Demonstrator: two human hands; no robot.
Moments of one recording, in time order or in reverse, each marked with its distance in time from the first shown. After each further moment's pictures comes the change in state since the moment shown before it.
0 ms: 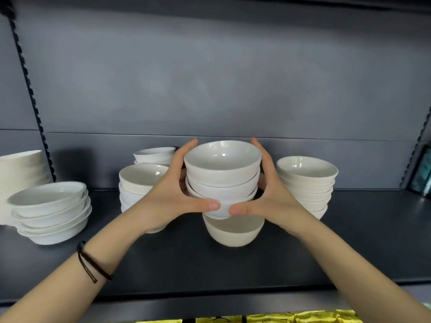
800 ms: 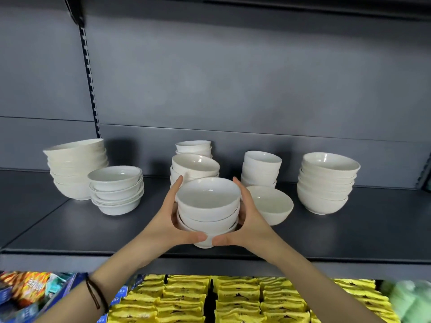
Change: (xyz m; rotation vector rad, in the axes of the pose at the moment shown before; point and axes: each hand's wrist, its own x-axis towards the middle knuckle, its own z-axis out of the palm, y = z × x) left_hand -0.117 -0.041 -0.061 0.004 0.069 -0.145; right_hand -0.035 0.018 0.127 0.048 -0.090 0.090
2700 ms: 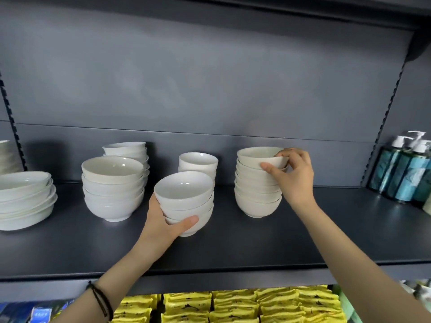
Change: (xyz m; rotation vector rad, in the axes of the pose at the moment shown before) left_hand 0.089 -0.021 0.153 0.028 0.282 0.137; right_hand -0.005 0.011 -0.255 -0.512 0.844 -0.170
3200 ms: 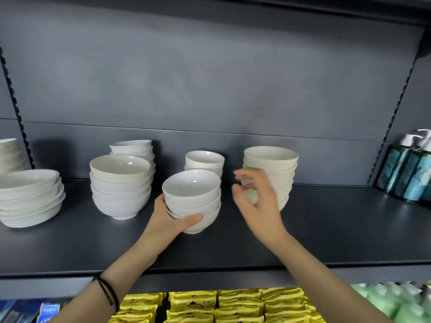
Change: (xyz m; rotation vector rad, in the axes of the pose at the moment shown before) left_hand 0.011 -0.013 -0.014 -0.029 -0.085 -0.154; right_hand -0.081 -0.052 0.041 0.288 -0.242 -0.213
